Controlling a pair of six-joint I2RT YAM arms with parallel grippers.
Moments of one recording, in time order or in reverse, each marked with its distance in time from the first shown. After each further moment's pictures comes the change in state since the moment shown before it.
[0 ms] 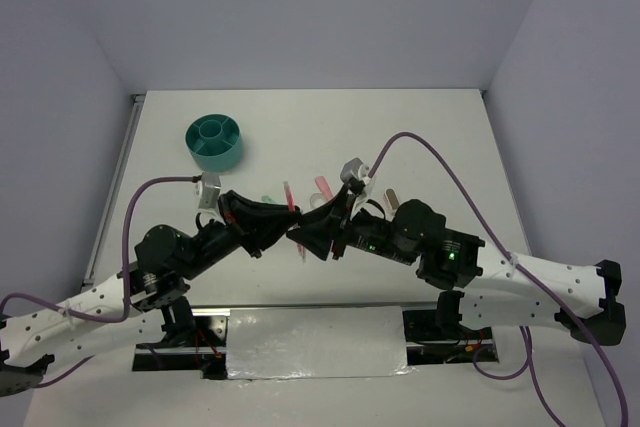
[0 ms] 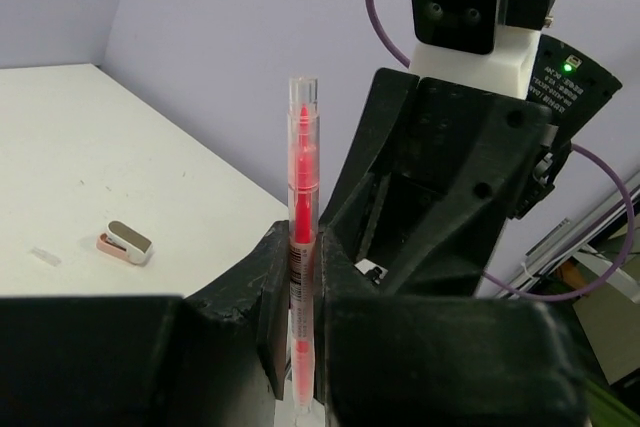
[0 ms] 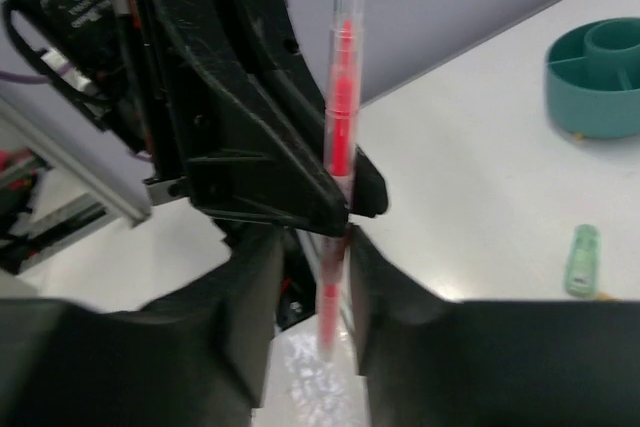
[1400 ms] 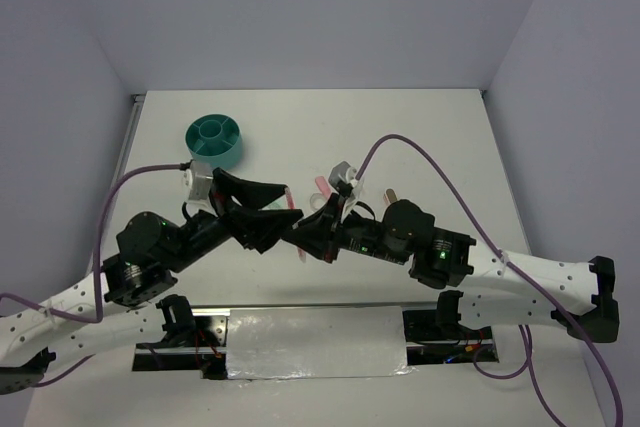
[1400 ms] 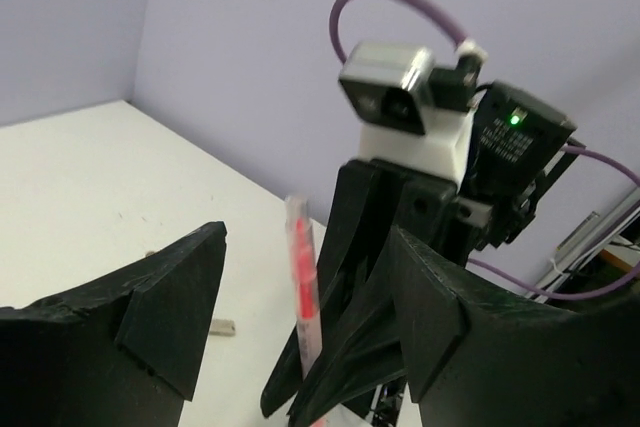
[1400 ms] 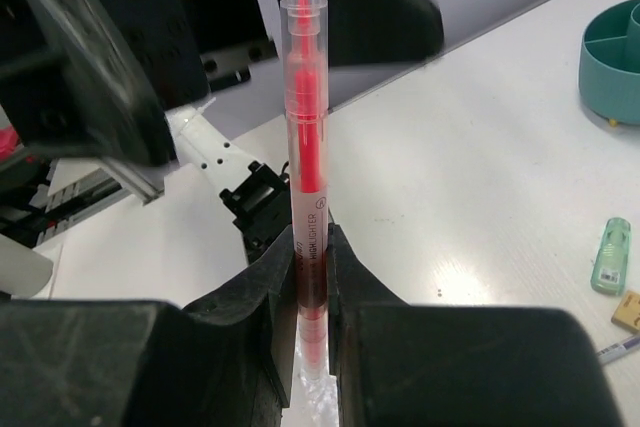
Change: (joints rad) left arm 0.000 0.023 0.182 -0.166 0.013 0.106; right arm 0.004 0.044 0.000 0.009 -0.063 0.006
